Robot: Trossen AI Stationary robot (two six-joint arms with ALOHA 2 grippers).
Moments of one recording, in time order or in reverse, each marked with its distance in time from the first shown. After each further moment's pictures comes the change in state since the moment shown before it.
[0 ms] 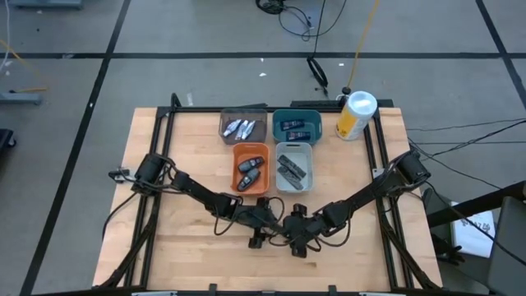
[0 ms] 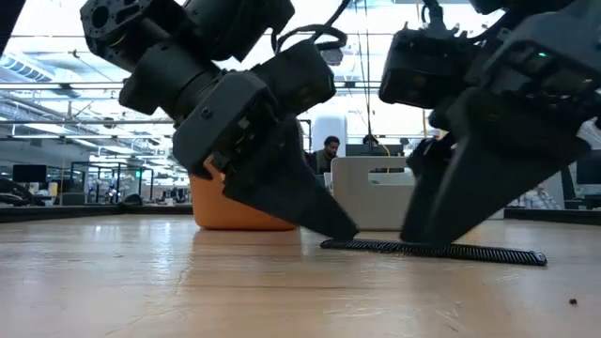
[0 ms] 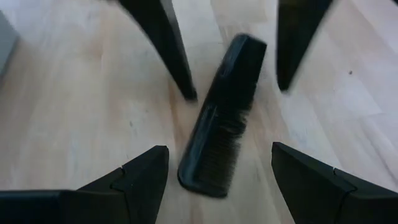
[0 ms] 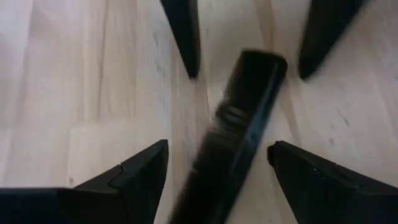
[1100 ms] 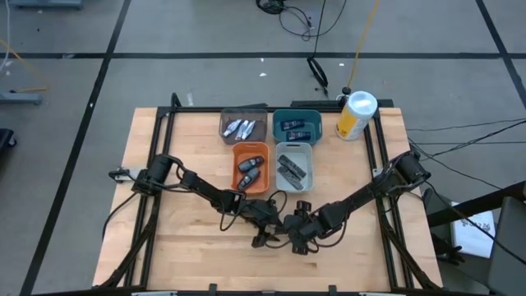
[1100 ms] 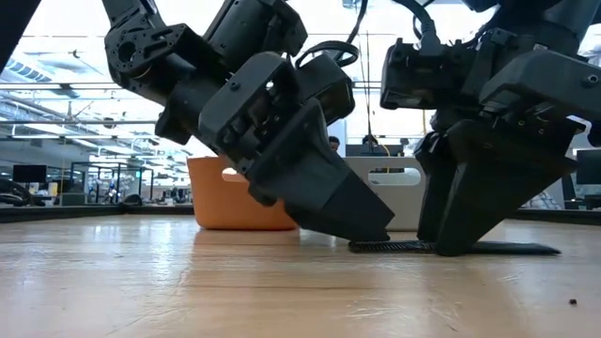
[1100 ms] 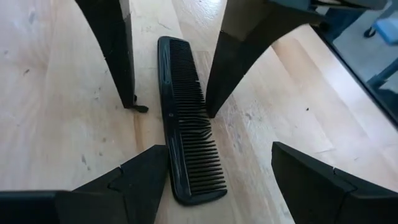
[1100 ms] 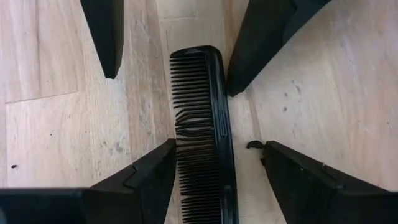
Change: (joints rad) left arm 0.044 0.089 0.010 0.099 0.295 -0.123; right arm -0.015 0.019 -0.003 -0.349 0.103 -0.005
